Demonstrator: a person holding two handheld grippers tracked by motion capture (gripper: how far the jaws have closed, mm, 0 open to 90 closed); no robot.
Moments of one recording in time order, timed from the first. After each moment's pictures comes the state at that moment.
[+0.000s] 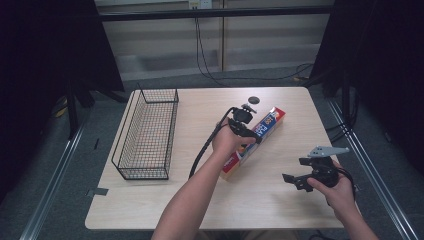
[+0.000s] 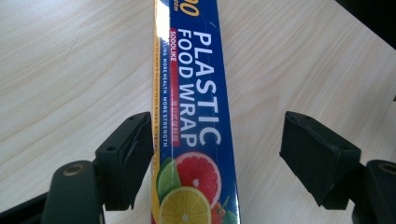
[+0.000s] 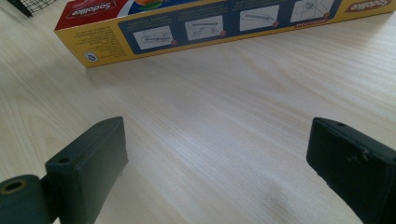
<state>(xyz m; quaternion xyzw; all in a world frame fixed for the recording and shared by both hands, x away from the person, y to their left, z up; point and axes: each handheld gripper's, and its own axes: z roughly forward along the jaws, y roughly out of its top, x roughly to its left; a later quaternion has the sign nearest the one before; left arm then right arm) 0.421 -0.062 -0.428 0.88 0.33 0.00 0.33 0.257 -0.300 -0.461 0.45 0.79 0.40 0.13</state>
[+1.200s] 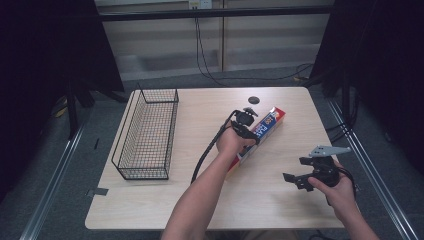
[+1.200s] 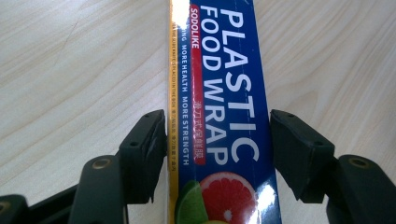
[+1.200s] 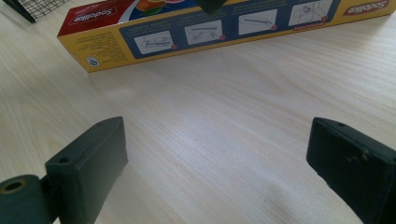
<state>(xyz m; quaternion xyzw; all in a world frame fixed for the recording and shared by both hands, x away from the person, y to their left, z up) 0.433 -0.074 -0.454 0.89 0.34 0.01 0.30 0.257 -0.302 -0.460 0.45 0.79 0.40 0.12</state>
